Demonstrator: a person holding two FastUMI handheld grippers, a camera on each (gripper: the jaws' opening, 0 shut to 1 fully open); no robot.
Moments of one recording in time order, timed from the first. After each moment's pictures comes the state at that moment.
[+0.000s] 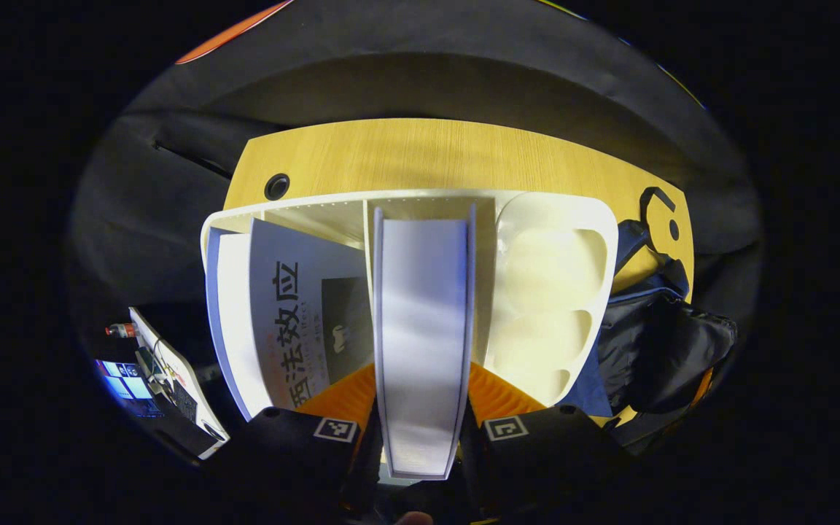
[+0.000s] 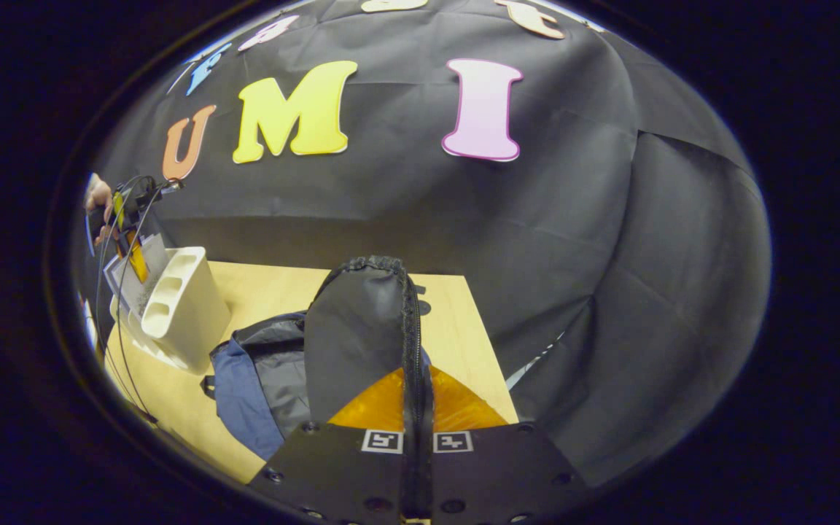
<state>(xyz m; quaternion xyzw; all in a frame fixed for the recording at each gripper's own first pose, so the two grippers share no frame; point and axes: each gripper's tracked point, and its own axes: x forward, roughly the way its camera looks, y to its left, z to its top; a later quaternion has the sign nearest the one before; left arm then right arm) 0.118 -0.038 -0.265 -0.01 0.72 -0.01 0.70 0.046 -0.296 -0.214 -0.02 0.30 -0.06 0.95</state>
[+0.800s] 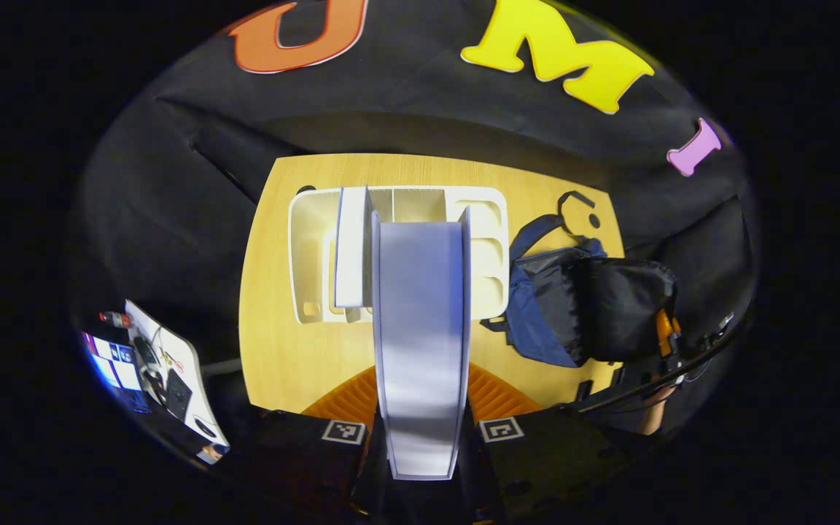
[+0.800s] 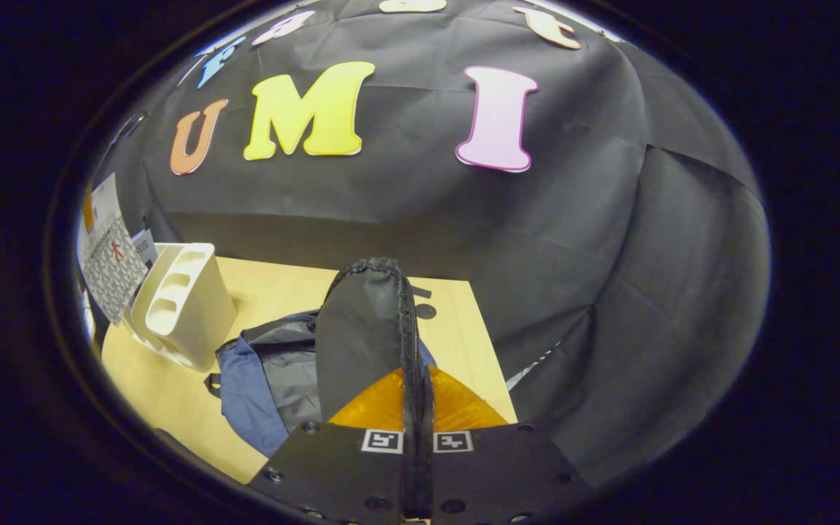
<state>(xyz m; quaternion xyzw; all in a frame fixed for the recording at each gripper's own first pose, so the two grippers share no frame) 0.006 -0.017 -0.081 -0.09 0.64 -0.07 0.76 0.041 -0.276 -0.200 -0.04 0.30 -0.06 0.95</state>
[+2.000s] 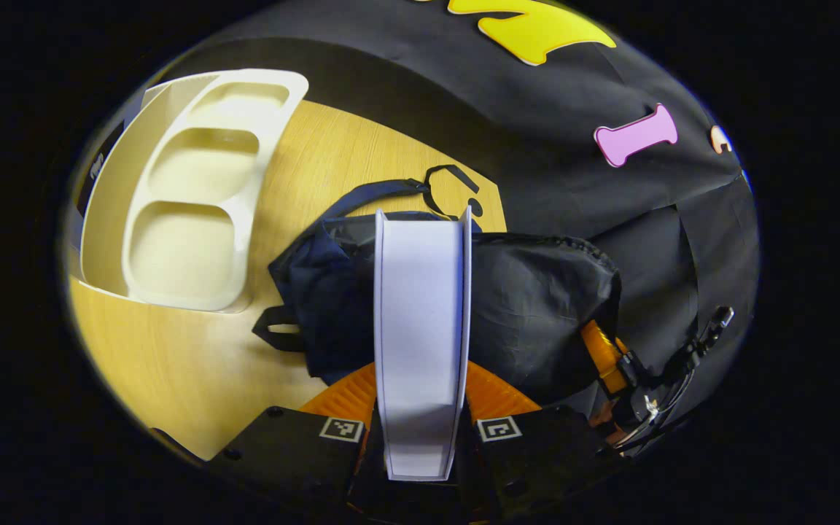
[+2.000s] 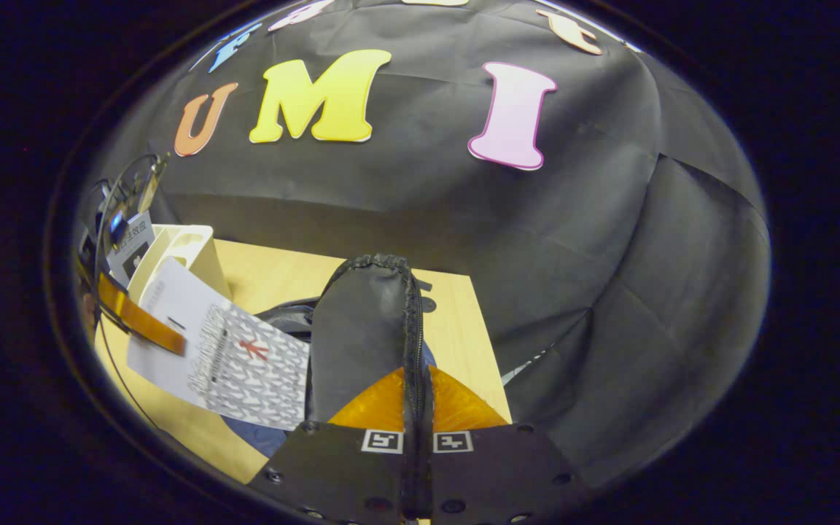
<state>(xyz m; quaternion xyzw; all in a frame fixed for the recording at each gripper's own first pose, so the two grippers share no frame) -0.012 -0.319 -0.248 -0.29 0.59 -0.24 0.72 0.048 -0.273 -0.206 -0.07 0.32 -0.06 0.94</state>
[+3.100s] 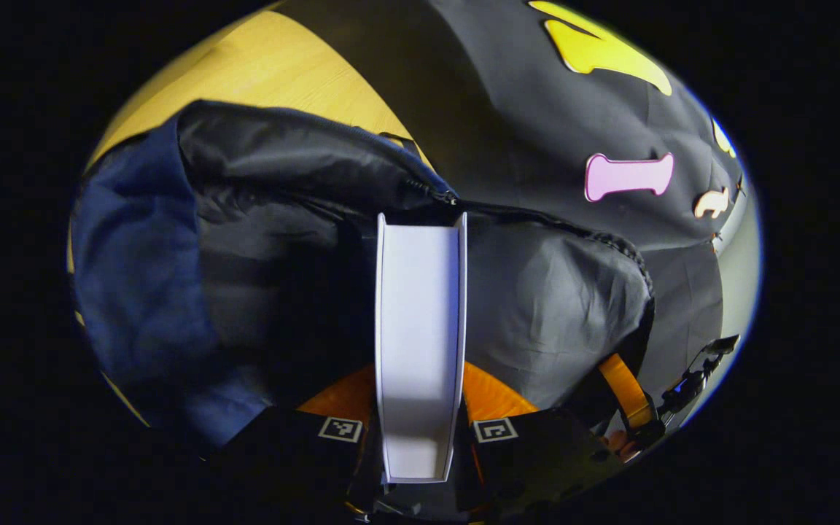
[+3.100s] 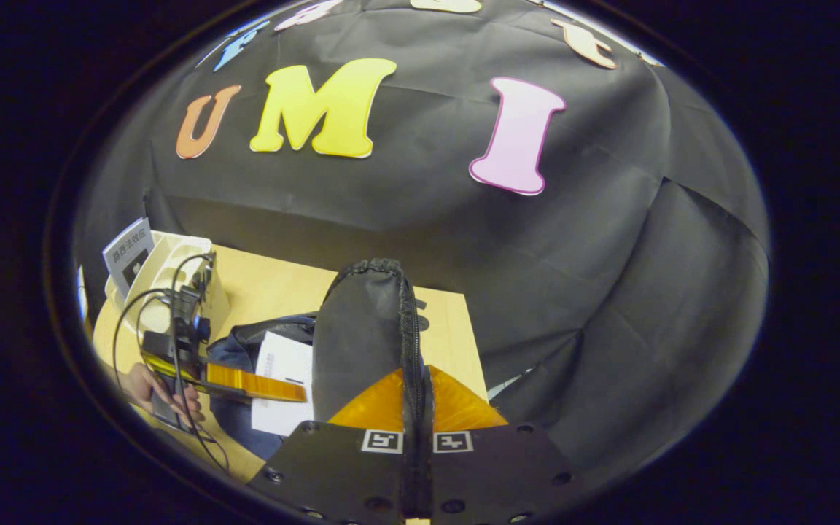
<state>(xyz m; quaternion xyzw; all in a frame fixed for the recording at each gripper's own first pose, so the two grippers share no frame) 0.011 -0.450 -0.306 -0.49 0.52 -0.32 0.63 0.067 -0.273 -0.165 -0.09 0.31 -0.05 0.95</state>
